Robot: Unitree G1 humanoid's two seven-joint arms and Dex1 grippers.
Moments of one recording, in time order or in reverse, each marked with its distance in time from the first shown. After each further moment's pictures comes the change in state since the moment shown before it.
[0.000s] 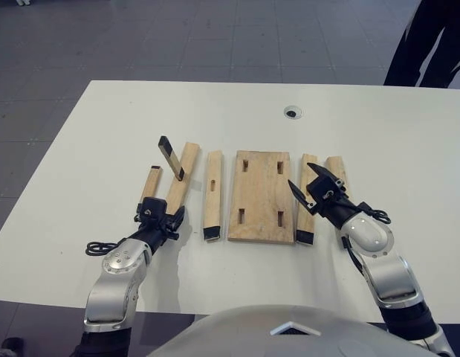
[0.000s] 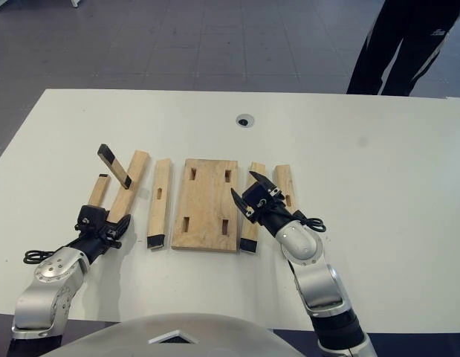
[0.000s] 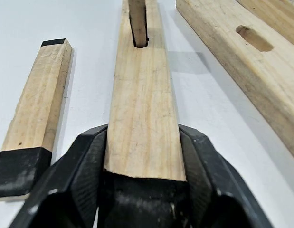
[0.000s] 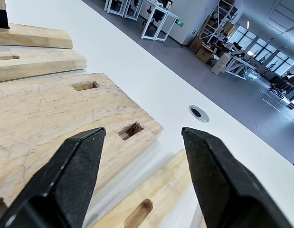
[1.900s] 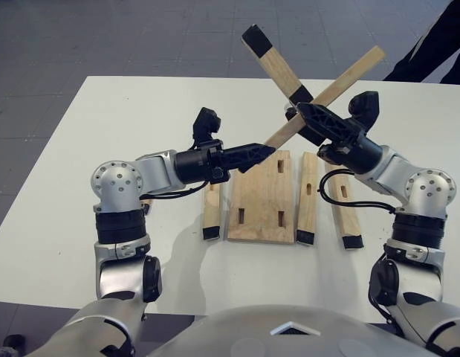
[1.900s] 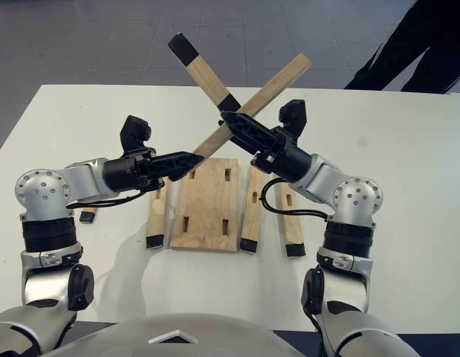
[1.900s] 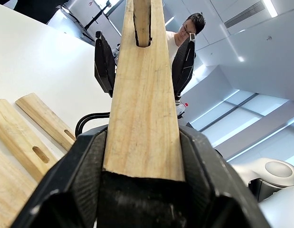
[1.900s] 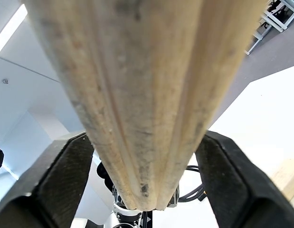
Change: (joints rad) left arm -0.830 -0.048 0.105 0.369 -1.004 0.758 -0.416; right arm -0.581 0.104 -0.549 0.497 1.470 0.877 0.282
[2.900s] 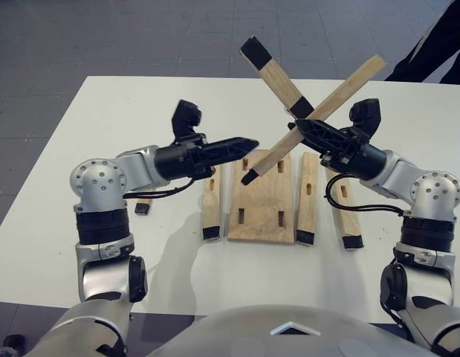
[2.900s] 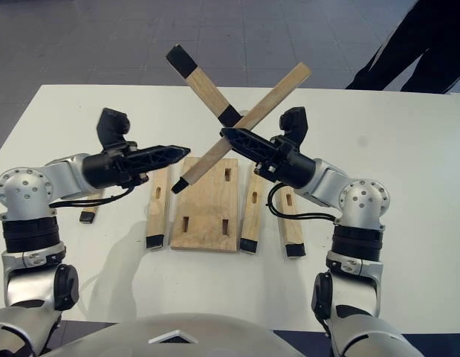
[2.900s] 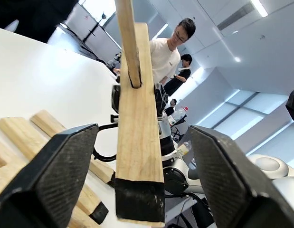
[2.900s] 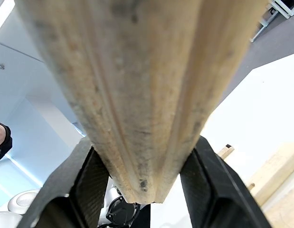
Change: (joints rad) left arm 0.005 0.163 0.078 0.061 0.014 -0.105 -0.121; right arm 0.044 -0.093 0.033 -0.025 -0.011 0.016 0.076
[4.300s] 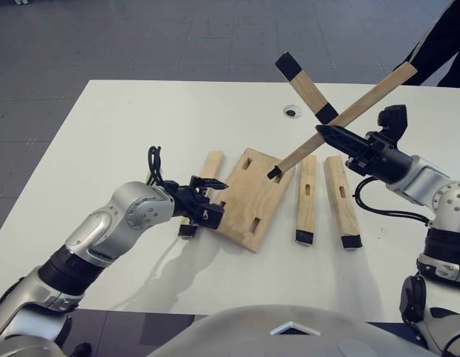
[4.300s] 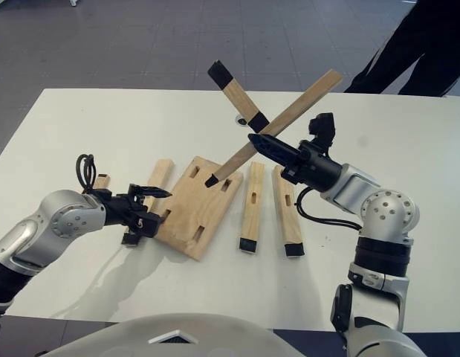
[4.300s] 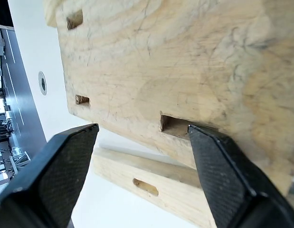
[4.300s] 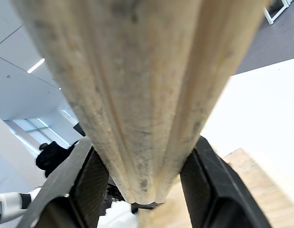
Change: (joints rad) left arm 0.271 0.477 -0.736 -0.287 1.589 -1.380 -0.059; right arm 0.077 -0.097 -0.014 -0.086 -0.196 -0.158 0.002
